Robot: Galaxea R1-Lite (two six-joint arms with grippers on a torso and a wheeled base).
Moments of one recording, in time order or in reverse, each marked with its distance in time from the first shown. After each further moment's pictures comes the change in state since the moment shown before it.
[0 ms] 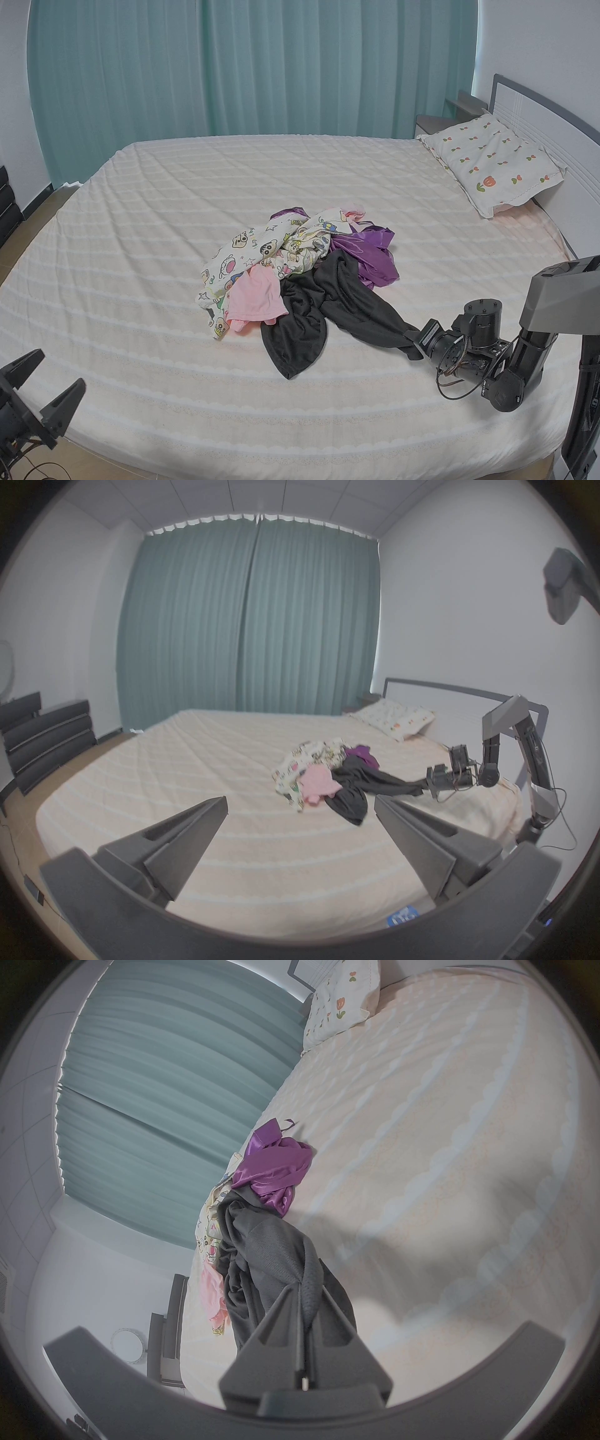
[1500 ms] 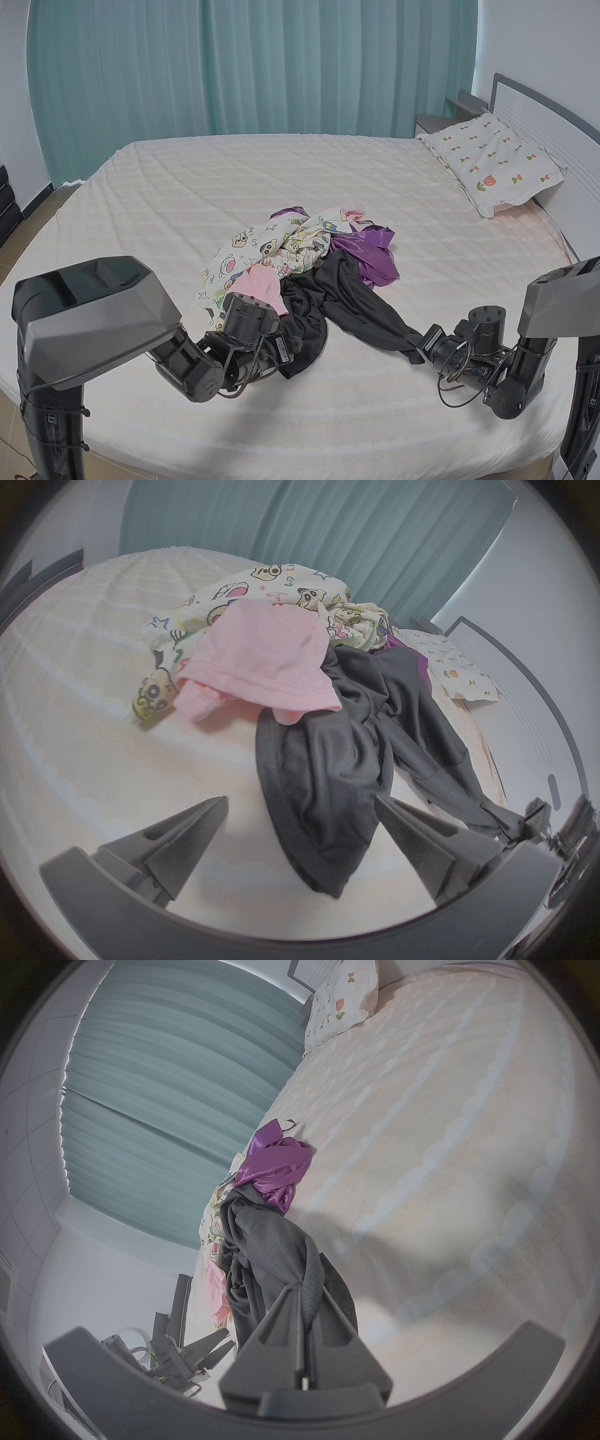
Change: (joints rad) left arm -0.526 1.763 -0.680 -0.521 0.352 -0.661; right arm 0.002 0.020 0.063 -0.107 0.007 0.004
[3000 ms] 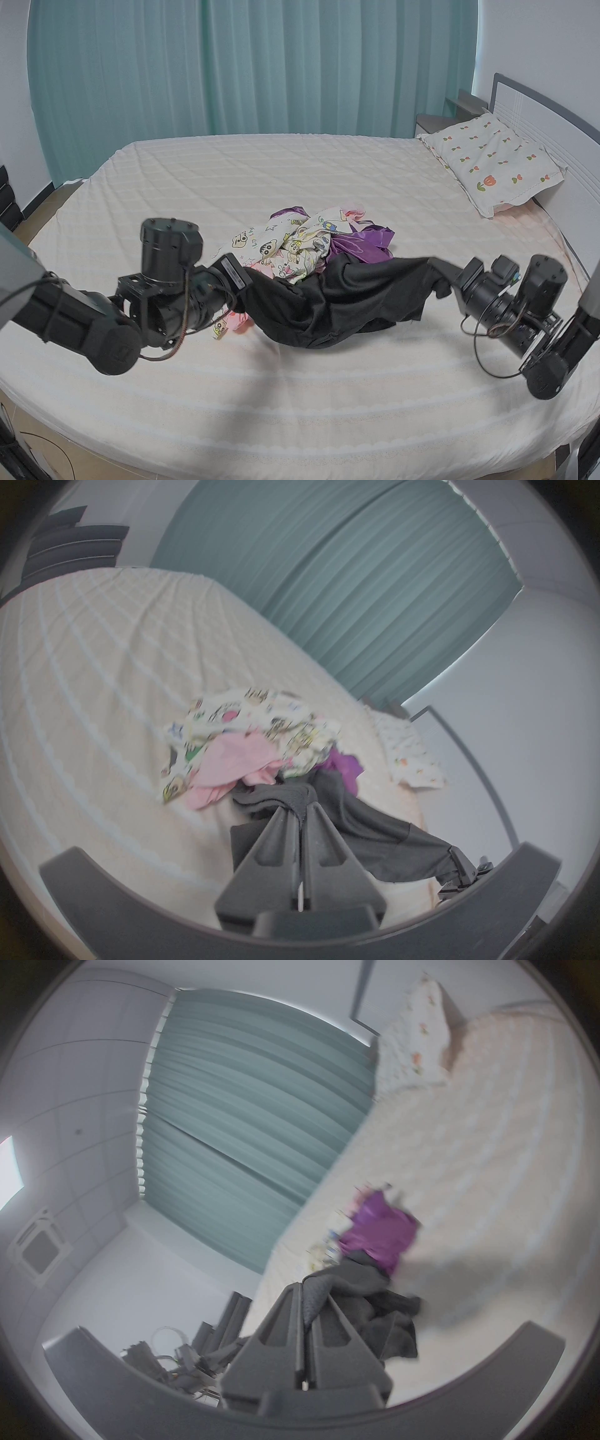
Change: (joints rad) left arm 0.065 -0.405 0.091 -0.008 0.007 -0.153; right arm -0.021 -0.311 -0.011 -0.100 0.053 -0.067
